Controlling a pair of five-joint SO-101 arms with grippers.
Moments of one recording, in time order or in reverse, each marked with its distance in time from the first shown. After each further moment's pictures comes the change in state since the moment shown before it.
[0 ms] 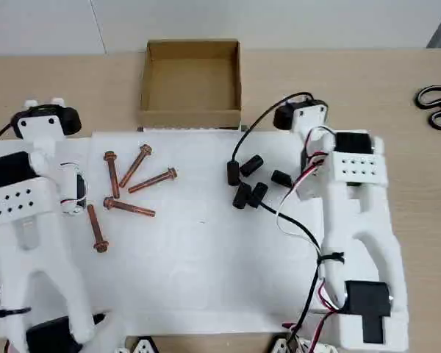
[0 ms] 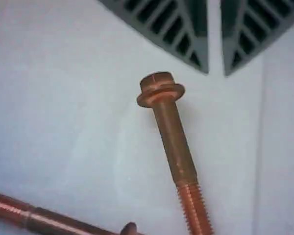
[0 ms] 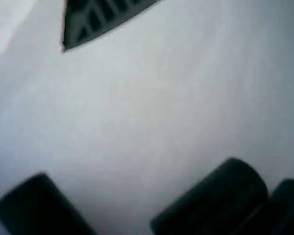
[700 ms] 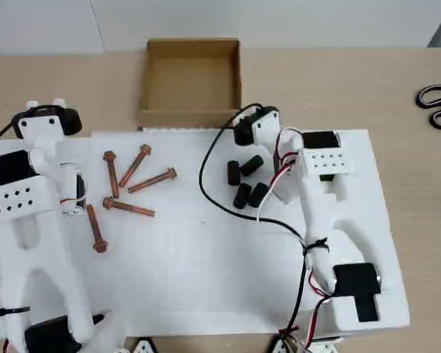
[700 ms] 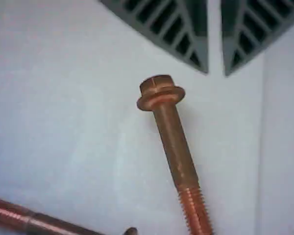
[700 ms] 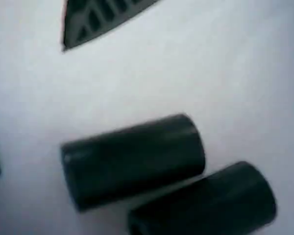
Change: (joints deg) left arm 0.0 0.2 0.0 0.4 -0.4; right arm -6.6 7.0 -0.1 -5.8 13.6
